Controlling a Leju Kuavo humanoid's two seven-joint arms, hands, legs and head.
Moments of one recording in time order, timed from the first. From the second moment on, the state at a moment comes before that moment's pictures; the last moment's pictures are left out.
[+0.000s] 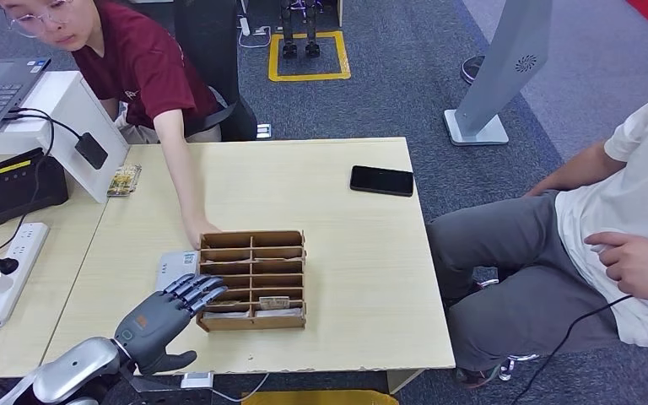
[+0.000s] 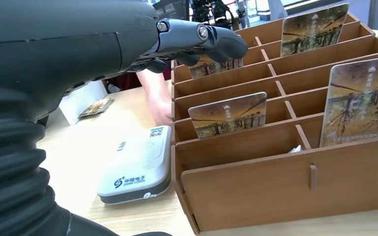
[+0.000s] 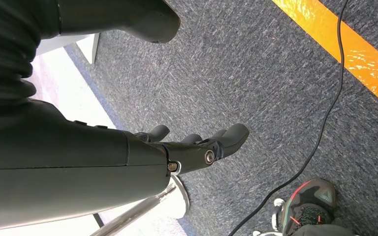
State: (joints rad) left arm -0.11 0.63 -0.62 -1.67 -0.86 -0.05 -0.19; right arm -0.05 0.12 -0.54 -0.20 1.50 -0.23 -0.05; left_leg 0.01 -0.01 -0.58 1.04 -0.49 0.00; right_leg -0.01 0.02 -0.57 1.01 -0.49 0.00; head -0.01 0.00
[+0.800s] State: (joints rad) left arm -0.11 0.54 -0.62 -1.61 -1.04 0.06 -0.11; right arm -0.05 0.12 -0.54 -0.20 1.50 -0.24 -0.06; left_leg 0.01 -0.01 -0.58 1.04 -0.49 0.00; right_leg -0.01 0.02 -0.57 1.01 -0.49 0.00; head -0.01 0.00
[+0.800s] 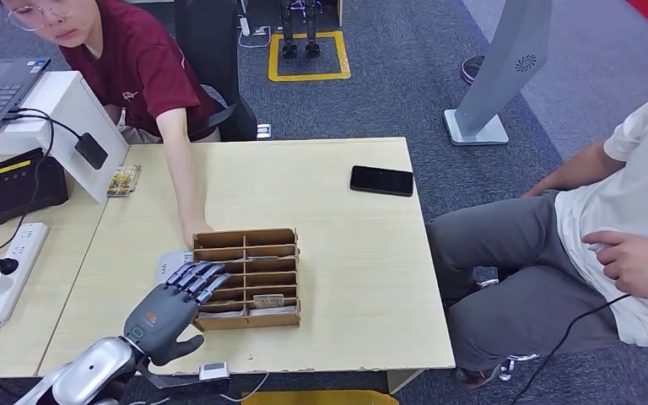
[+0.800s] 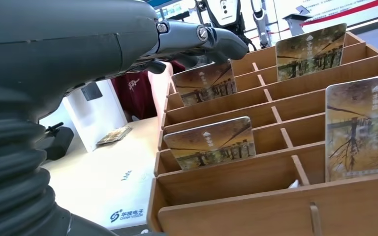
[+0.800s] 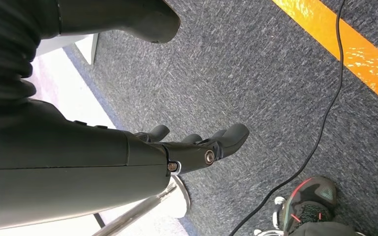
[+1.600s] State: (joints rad) left arm -0.11 0.52 -0.62 -1.60 -1.05 0.06 -0.11; right arm -0.04 0.12 -0.56 -0.20 1.50 -0.24 -0.06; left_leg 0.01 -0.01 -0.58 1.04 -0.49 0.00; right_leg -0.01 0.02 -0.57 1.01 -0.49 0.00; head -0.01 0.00
